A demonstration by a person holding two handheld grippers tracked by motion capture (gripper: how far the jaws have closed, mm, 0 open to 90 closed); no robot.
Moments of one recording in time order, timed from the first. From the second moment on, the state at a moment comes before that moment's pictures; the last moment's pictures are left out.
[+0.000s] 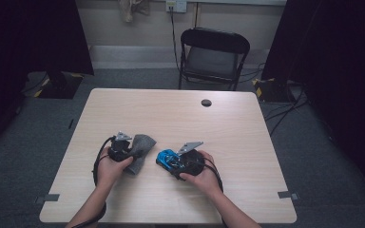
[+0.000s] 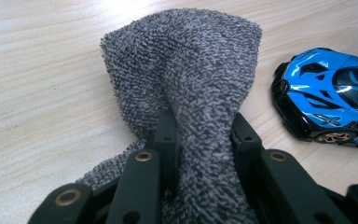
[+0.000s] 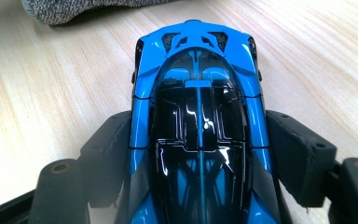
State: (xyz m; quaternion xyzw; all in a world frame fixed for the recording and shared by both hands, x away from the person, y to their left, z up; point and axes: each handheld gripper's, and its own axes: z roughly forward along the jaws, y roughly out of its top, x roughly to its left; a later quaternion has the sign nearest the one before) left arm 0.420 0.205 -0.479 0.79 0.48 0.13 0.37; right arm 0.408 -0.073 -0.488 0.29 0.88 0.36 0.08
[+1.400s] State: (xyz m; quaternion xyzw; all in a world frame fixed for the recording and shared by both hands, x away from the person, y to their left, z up) left arm 0.425 0.204 -0.458 0.79 0.47 0.12 0.38; right arm 0.410 -0.172 -0.473 0.34 0.86 0.38 0.09
